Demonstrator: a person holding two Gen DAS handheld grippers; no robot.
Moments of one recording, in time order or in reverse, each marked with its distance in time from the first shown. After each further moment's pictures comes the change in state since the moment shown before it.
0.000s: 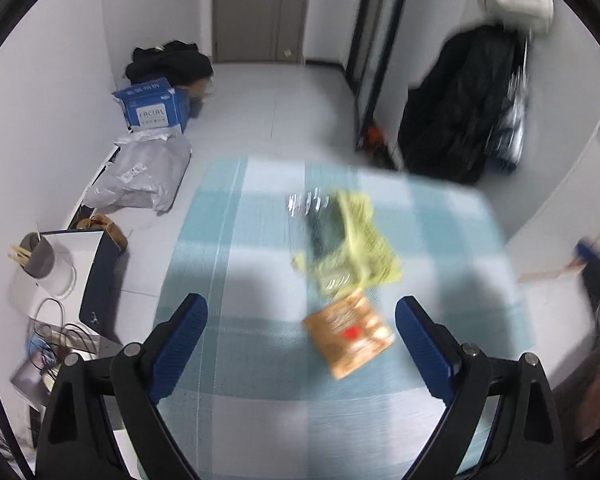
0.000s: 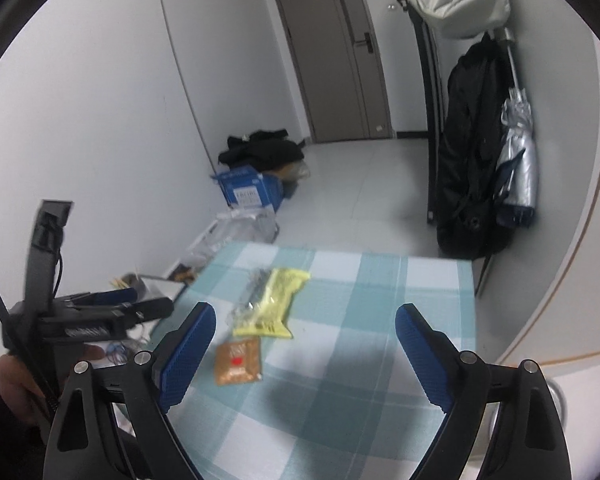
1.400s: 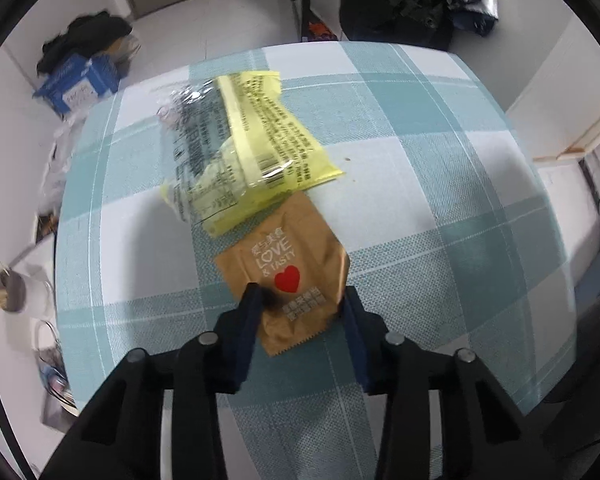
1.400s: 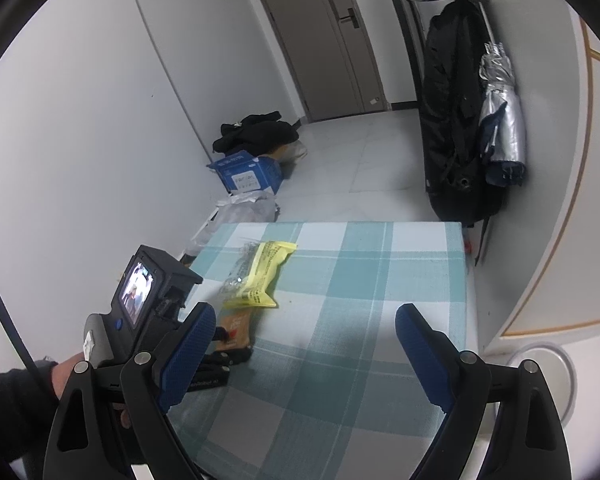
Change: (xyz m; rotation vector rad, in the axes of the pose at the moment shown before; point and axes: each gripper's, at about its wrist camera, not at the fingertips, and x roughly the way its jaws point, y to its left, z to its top) left arm 0.017 -0.062 -0.029 0.208 0.303 -0.053; right arm -0.014 -0.033 -0.009 0.106 0.058 0.047
